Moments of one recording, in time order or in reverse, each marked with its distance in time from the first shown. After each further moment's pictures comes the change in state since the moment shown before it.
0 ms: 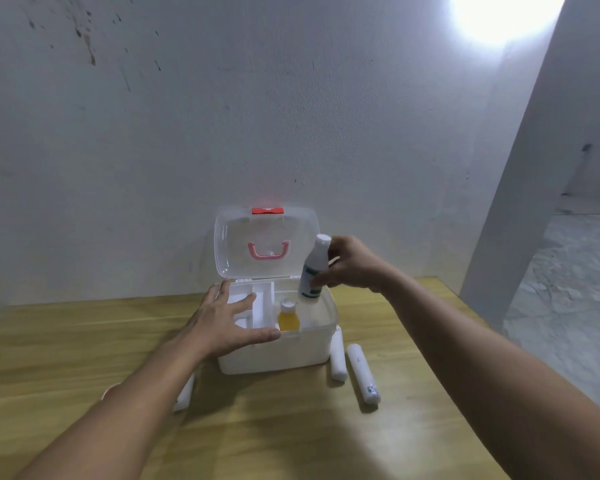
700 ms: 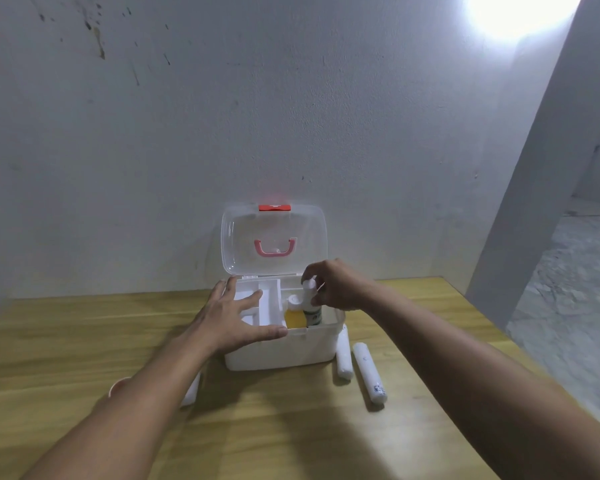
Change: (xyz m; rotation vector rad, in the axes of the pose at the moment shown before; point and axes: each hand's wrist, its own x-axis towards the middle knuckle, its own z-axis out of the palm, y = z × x) left_hand 0.003 -0.003 0.003 0.031 0.013 0.003; right_hand 0.007 0.009 0.043 -0.484 -0.085 -0.062
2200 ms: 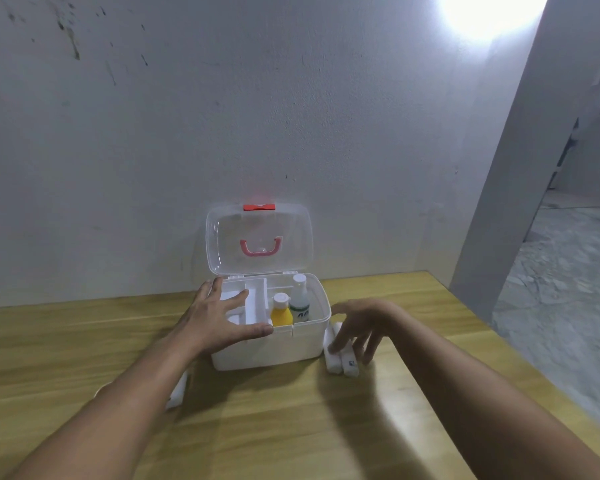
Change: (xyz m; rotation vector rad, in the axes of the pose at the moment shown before) left_hand 0.000 0.001 -0.002 -0.008 -0.006 0.000; right_hand -0.039 0.050 0.012 0.350 -0.490 0.552
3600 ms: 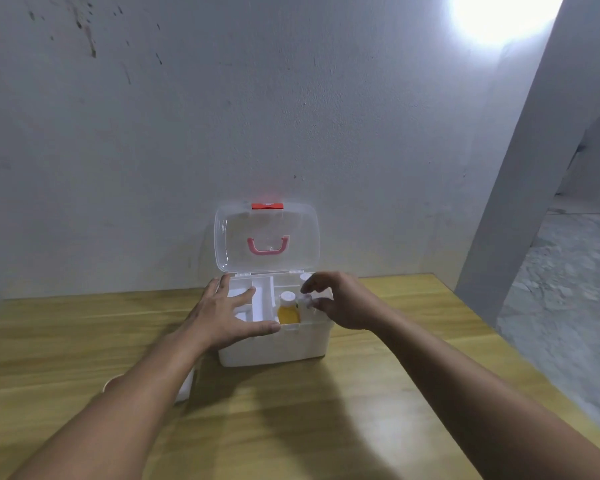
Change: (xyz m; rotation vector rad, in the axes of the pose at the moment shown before) left_hand -0.003 0.002 -0.001 0.004 -0.021 -0.001; right_hand -0.027 -0.034 0.020 -0.166 0.577 -0.637
